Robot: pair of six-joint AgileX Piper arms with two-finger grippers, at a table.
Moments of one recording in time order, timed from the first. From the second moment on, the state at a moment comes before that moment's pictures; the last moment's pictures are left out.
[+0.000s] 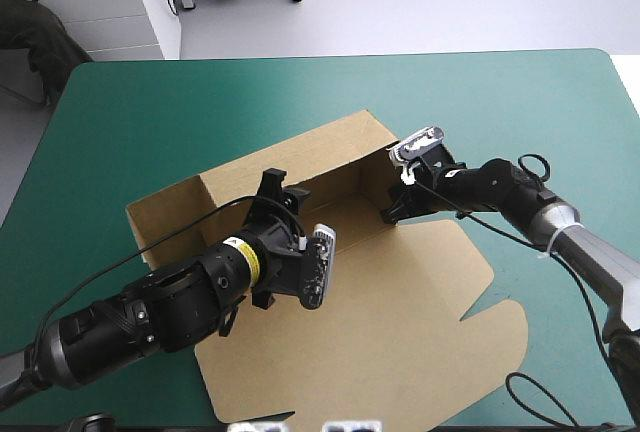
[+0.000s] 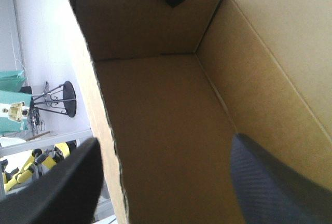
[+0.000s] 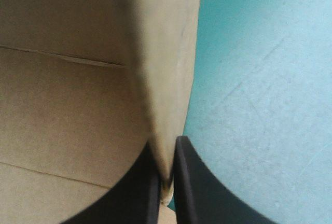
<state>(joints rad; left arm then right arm) -1.10 1.20 -1.07 0.68 0.74 0.52 0.32 1.57 -1.04 0.76 0.48 -0.92</state>
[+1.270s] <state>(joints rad) -0.17 1.27 -1.66 0.05 1.25 0.43 0.32 1.57 -1.04 0.76 0.48 -0.91</state>
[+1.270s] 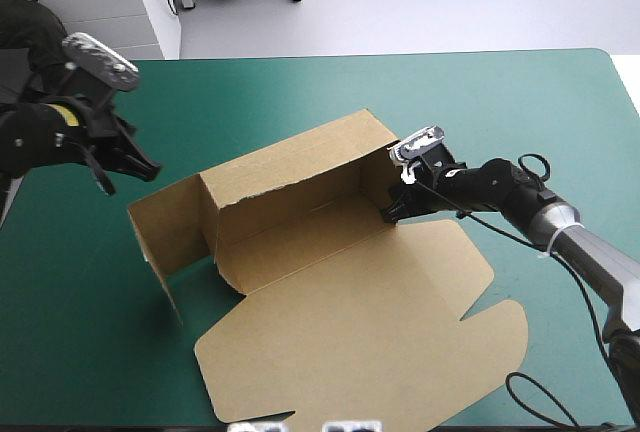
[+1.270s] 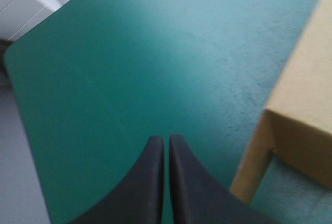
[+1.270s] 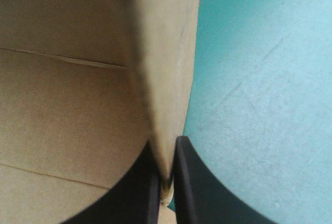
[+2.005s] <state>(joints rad) 0.03 1.21 -1.59 0.00 1.25 0.39 0.32 1.45 -1.05 0.51 0.63 -0.79</state>
